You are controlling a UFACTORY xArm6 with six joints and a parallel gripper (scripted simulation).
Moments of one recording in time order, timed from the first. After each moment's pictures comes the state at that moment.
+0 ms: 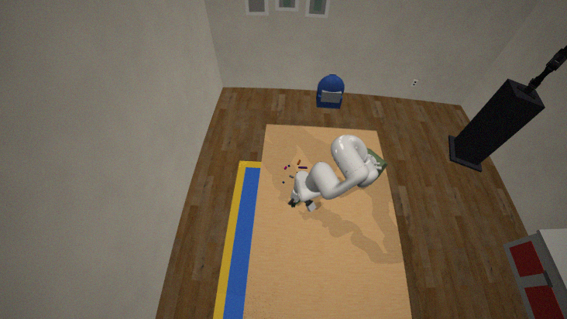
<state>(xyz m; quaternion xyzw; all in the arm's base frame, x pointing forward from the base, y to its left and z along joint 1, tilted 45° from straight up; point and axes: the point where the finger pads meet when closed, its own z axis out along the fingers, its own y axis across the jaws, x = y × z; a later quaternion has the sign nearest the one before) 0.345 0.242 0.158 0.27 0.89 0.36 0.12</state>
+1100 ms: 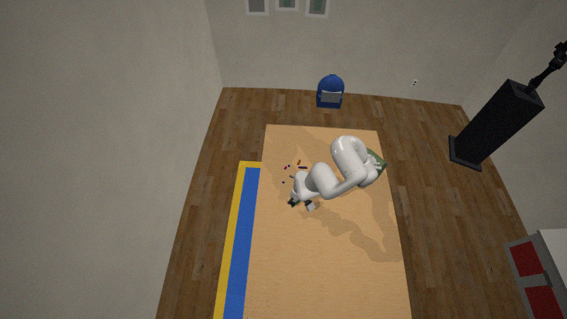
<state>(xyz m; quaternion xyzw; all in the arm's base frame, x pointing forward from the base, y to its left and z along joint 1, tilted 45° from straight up) 0.348 0.240 0.157 0.28 0.88 0.36 0.12</state>
